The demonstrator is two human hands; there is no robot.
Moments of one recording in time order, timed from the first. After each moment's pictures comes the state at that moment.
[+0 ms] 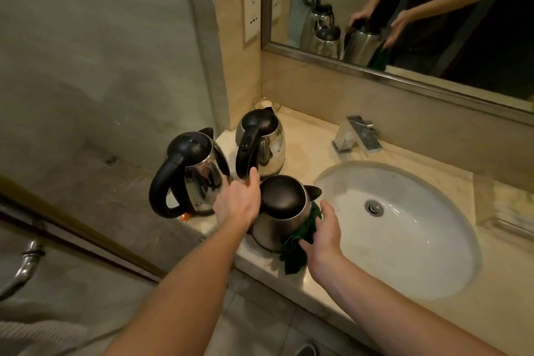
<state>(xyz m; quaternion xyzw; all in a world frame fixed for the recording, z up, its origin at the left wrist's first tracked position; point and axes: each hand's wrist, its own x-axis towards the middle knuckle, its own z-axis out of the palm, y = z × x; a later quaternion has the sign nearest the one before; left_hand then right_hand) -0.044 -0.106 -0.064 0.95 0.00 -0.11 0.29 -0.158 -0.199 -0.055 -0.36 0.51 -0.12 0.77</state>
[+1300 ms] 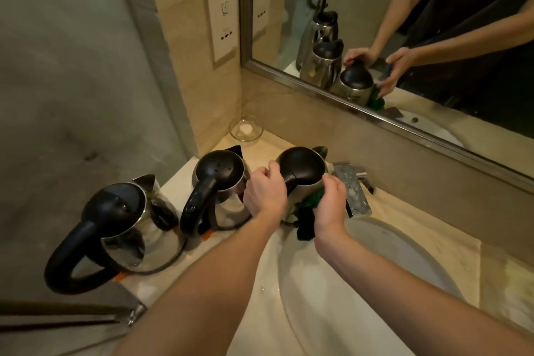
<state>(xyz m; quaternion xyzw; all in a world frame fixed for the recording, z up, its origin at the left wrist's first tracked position) 0.051 -0.311 -0.065 0.84 0.13 -0.07 0.52 -0.013 -0.374 -0.053 -0.53 0.47 -0.16 0.69</state>
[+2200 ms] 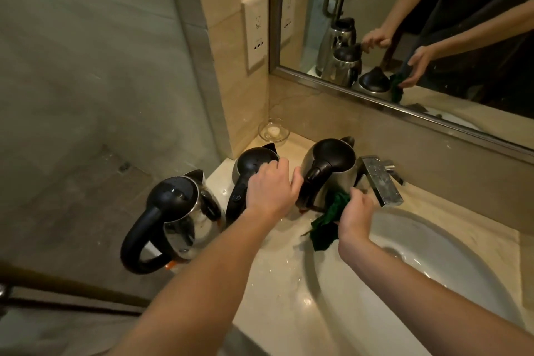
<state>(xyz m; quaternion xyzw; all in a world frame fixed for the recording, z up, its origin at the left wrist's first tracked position) 0.052 -0.220 -0.043 0.95 -0.25 0.06 0.19 -0.039 -0.331 -0.053 -0.52 0.51 -0.17 0.66</state>
